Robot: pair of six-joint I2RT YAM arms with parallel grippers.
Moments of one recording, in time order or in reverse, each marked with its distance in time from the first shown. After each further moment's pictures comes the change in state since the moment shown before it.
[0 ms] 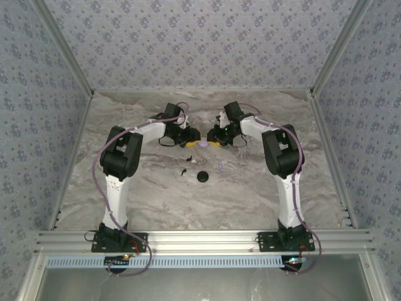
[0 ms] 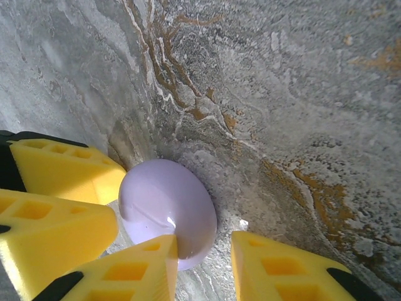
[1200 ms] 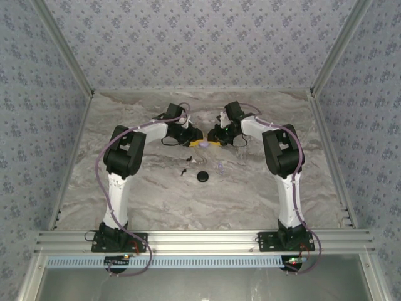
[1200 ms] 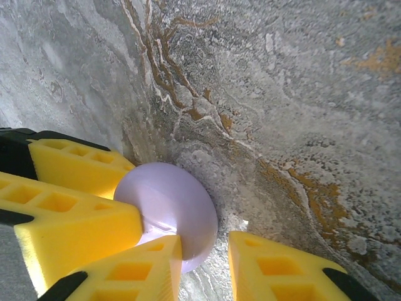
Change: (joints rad) left arm -0.006 0.051 0.027 0.071 0.093 -0.091; right arm -0.004 0.000 0.000 -0.001 -0.008 0.002
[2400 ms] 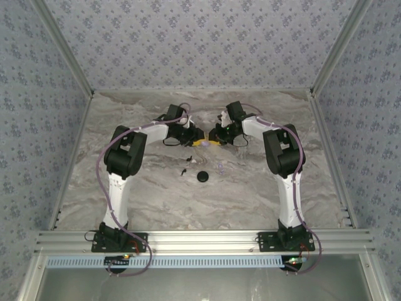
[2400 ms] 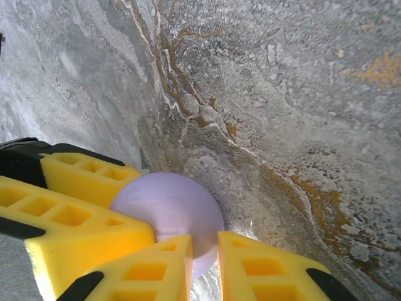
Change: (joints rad) left arm -0.008 0.000 -0.024 0.081 0.040 -0.060; right arm -0.014 0.000 -0.018 0.042 -0.041 0.027
